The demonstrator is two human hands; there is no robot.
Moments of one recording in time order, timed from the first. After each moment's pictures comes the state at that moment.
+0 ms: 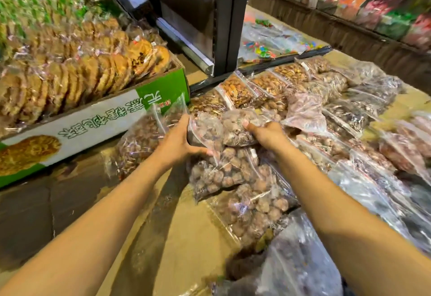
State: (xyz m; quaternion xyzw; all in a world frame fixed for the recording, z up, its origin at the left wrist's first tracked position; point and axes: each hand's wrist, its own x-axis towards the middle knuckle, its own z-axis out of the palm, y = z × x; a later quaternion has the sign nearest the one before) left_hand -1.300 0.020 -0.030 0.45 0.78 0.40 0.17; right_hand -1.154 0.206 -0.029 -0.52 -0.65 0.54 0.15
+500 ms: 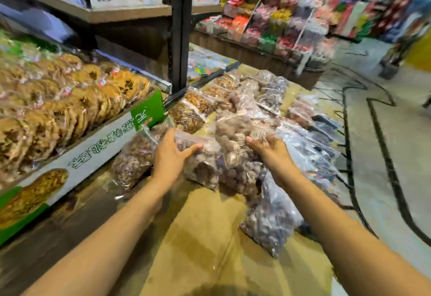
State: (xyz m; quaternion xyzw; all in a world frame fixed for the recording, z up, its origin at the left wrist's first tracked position) left_hand -1.294 -0.086 0.011 0.48 0.69 0.51 0.15; right_hand -1.071 -0.027 0.068 -0.50 -0.58 0.50 0.40
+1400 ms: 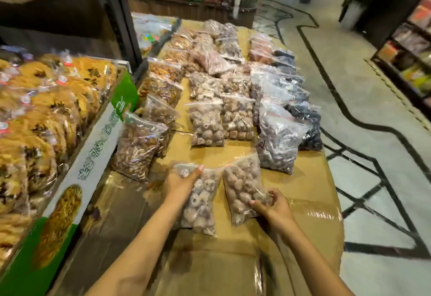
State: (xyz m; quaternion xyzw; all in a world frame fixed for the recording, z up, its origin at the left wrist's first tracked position) left_hand -1.330 -0.179 -0.062 0.40 0.67 0.37 0.50; right_hand -1.105 -0.261 -0.070 -0.70 -0.36 0.47 0.40
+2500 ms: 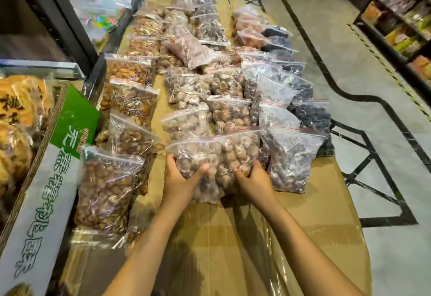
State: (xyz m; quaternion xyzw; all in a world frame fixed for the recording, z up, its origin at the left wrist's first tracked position) left_hand -1.309 -0.066 -0.069 0.49 0.61 0.35 0.52; right_hand -1.128 -0.097 -0.079 -0.80 -0.43 0.33 0.27
